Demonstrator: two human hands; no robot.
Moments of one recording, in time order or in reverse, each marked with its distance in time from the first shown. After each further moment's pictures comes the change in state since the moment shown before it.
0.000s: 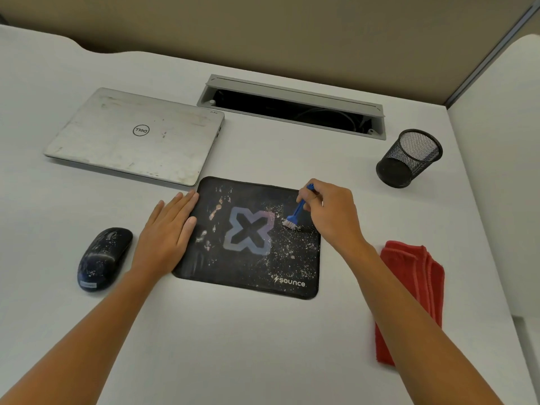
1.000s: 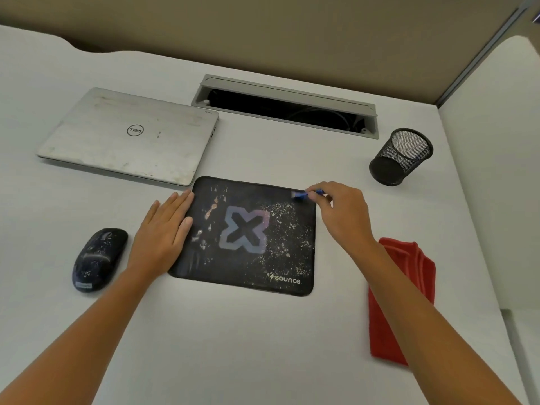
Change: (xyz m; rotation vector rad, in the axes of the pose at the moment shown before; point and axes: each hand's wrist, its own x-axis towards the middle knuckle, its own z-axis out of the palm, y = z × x) left_hand 0.000 -0.003 0.002 0.032 0.004 0.020; right_hand -0.005 0.014 -0.021 -0.158 0.051 -0.060
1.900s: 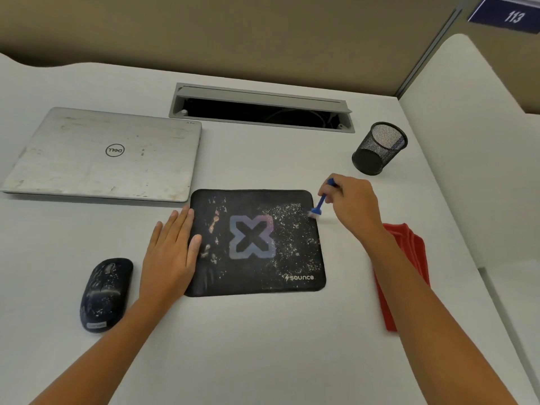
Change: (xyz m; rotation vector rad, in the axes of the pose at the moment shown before) left_hand 0.000 -0.005 0.003 -0.081 -0.021 0.042; right_hand 0.004 -0.012 -0.005 -0.103 0.065 0.258
